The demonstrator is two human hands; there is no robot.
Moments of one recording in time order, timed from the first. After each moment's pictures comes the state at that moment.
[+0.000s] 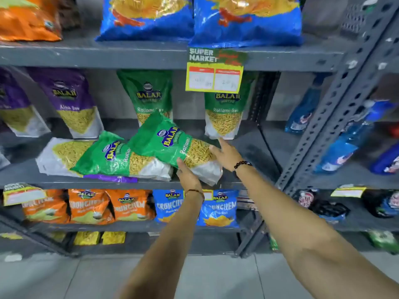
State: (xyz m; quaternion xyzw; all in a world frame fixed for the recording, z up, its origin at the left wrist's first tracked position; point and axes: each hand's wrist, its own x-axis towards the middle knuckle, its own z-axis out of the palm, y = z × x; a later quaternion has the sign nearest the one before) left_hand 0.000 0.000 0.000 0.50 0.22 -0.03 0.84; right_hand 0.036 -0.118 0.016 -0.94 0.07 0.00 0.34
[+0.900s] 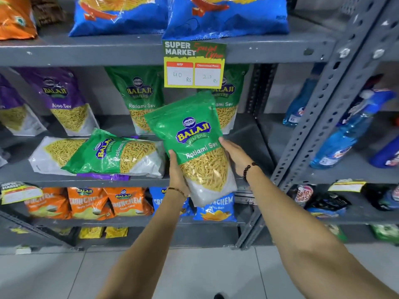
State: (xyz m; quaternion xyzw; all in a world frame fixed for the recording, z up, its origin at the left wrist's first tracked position) left_hand 0.000 0.001 0.007 0.44 0.14 -0.18 0.87; right_hand 0.019 -0.159 0.004 -0.65 0.15 0.04 0.74
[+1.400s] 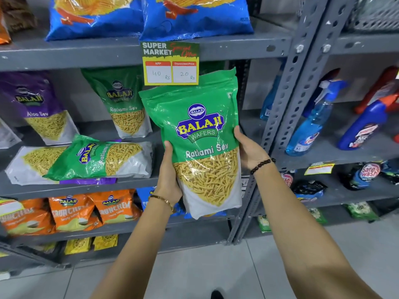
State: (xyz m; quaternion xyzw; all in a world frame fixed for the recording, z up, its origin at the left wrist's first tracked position) left_hand -0.029 0.010 0.019 0.44 0.00 -0.26 0.86; right_hand -0.041 -0.198 0.033 -0.50 0.03 0.07 0.86
